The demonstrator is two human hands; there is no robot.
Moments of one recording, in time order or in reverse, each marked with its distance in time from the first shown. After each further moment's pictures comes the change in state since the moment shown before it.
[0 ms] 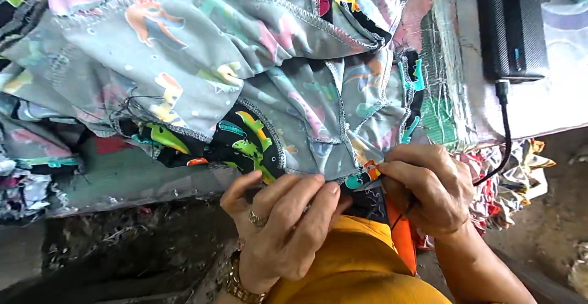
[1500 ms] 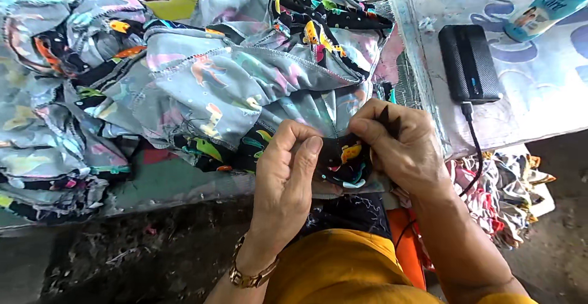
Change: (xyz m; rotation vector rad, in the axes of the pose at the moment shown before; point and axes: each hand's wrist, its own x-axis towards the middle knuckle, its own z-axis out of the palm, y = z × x) left_hand 0.077 0.002 -0.001 -0.805 -0.076 -0.555; right_hand 0.093 -0.007 0.001 0.710 -0.053 0.361
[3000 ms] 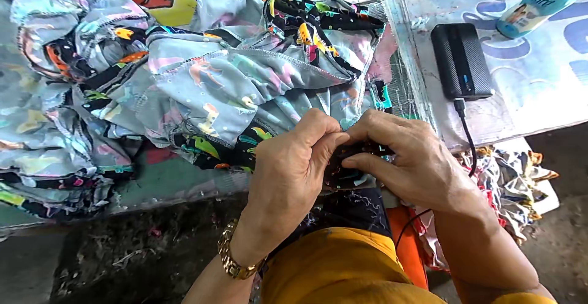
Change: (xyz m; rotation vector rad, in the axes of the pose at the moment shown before) left_hand 0.019 0.019 0.001 0.447 -0.122 0.333; right_hand -0.012 -0.012 -0.023 -0.407 -0.234 -0.155
